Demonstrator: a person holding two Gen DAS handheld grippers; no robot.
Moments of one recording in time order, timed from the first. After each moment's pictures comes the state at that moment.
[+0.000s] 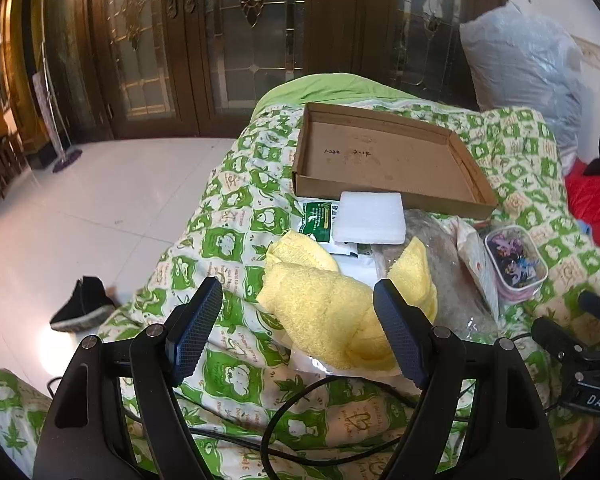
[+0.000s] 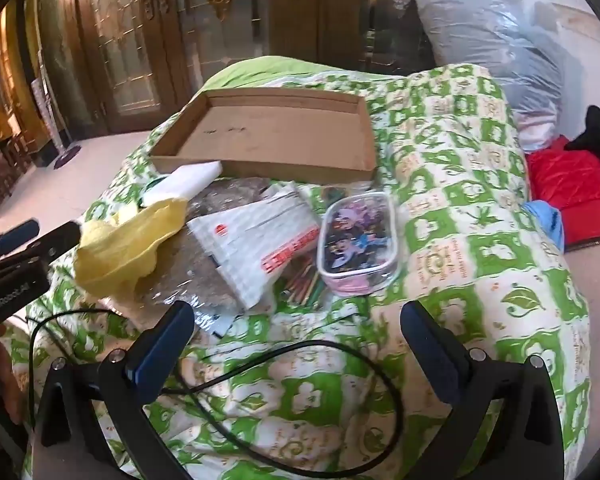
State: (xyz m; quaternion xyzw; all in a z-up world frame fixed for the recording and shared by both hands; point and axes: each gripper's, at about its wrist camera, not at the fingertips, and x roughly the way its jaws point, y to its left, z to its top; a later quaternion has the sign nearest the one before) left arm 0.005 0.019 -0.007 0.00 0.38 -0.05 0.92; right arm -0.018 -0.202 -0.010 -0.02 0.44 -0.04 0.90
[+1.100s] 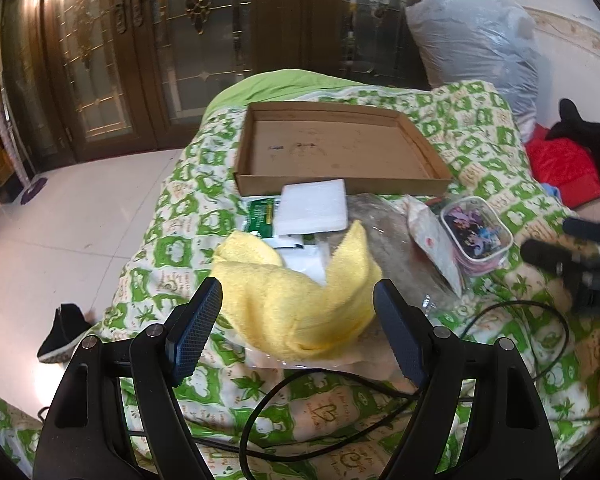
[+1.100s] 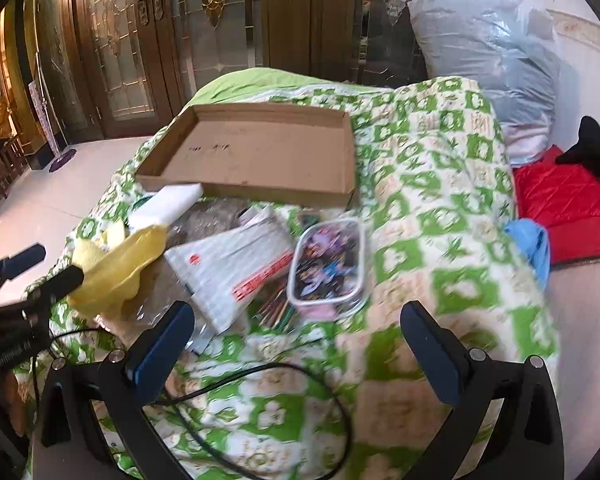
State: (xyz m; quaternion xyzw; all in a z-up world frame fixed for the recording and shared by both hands) left arm -0.002 -0.013 -0.005 0.05 0.38 -0.13 0.92; right arm -0.006 -0.220 0.014 -0.04 0.44 -0.04 0.90
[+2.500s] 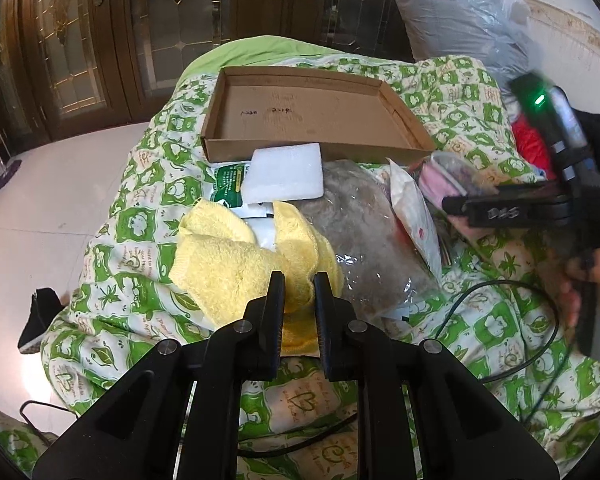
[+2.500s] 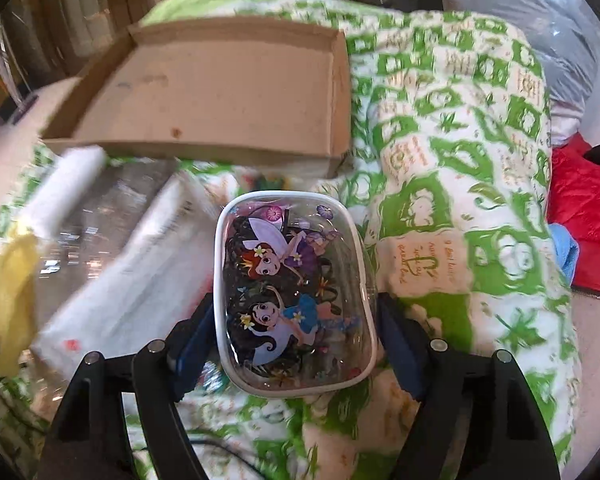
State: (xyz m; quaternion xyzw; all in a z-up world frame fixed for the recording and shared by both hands) left arm 0.008 -0.019 -0.023 0.03 0.43 -0.17 0.89; right arm 0.083 -0.245 -0.038 -0.06 0.55 -0.05 0.83
